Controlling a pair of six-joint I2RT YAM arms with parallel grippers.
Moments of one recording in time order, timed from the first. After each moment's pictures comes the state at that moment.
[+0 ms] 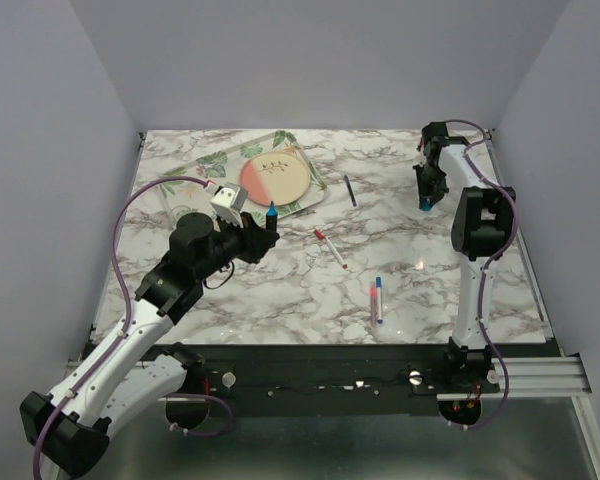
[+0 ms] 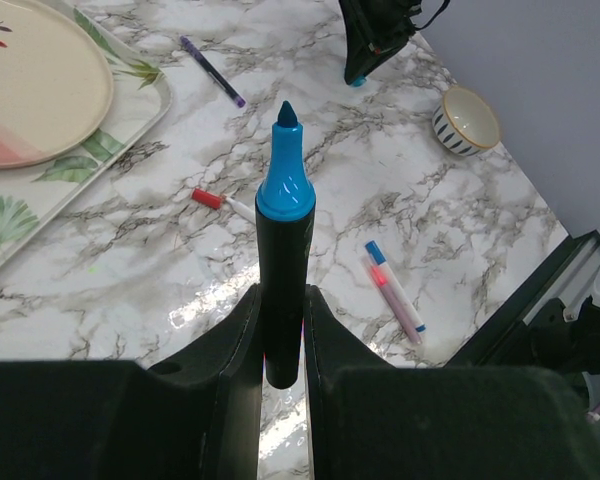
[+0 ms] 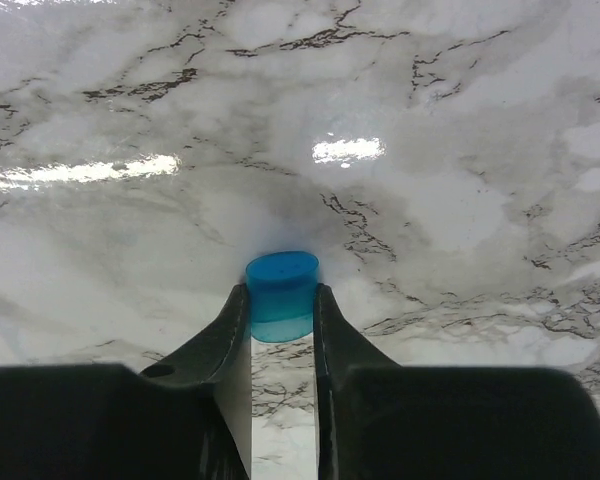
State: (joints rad) left arm -0.54 0.81 0.76 -0.18 0.21 -0.39; right arm 0.02 2.37 2.03 -0.97 0.13 -0.03
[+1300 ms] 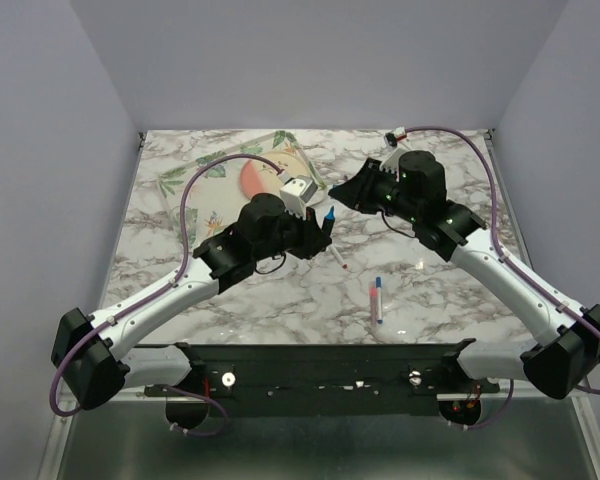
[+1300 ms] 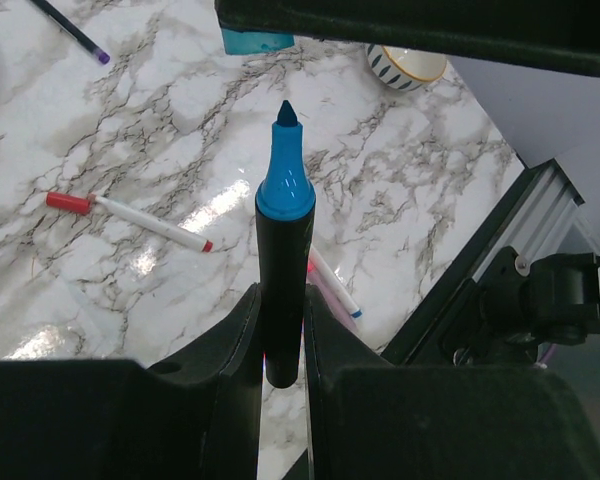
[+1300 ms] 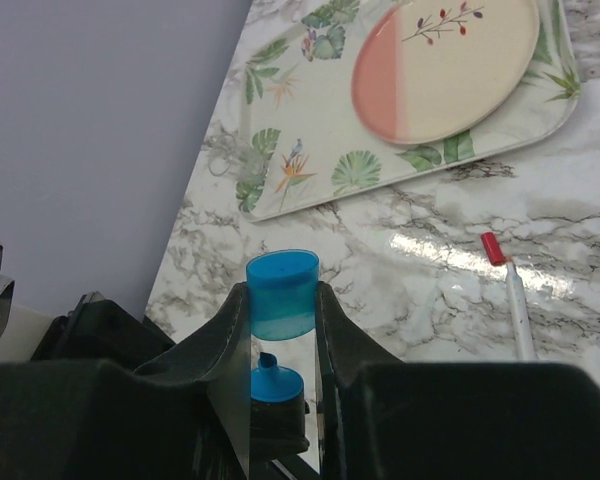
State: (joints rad) left arm -0.81 1.20 0.99 -0.15 0.16 -0.44; right arm 0.60 1.27 1.21 -0.24 -0.13 0.65
